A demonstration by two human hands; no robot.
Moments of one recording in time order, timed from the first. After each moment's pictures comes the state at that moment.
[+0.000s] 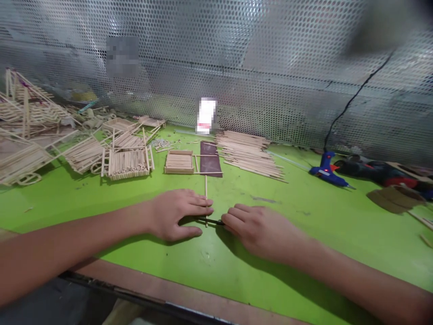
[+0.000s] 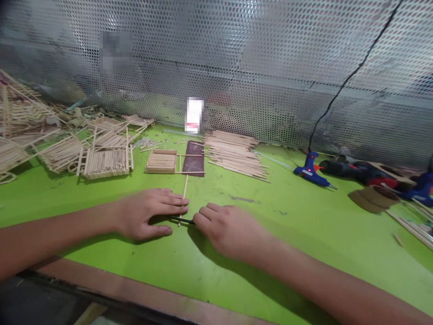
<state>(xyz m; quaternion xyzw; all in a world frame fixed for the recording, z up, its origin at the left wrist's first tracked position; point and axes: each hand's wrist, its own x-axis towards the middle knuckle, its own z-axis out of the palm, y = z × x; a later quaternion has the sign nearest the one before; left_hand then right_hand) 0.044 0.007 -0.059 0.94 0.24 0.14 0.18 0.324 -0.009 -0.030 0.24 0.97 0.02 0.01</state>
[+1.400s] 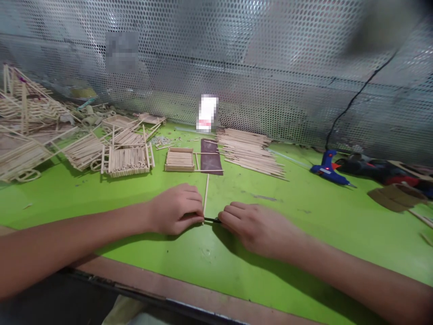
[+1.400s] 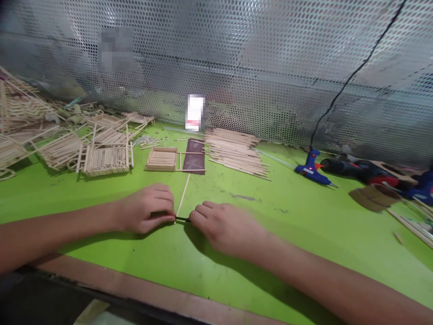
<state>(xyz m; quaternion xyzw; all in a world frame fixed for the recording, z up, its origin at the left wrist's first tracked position) 0.051 0.004 -0.060 0.93 0.21 0.25 0.14 0.317 -0.006 -0.033 0.22 0.97 -0.01 0.00</state>
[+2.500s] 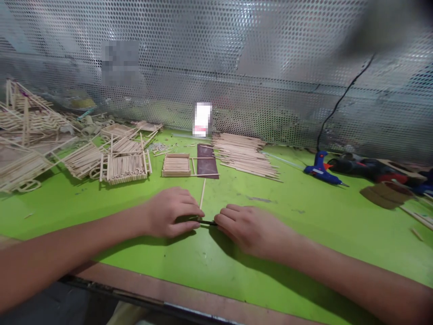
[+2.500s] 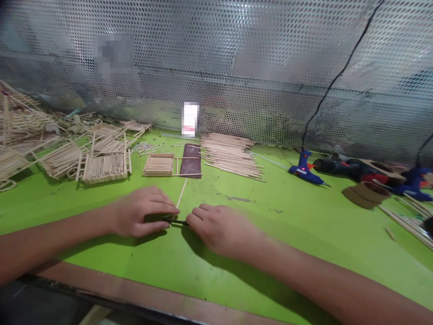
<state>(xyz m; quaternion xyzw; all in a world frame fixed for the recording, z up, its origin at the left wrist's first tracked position) 0.042 0.007 -0.055 0.94 0.21 0.22 0.11 0.315 -0.007 -0.032 0.23 0.97 0.02 0.01</state>
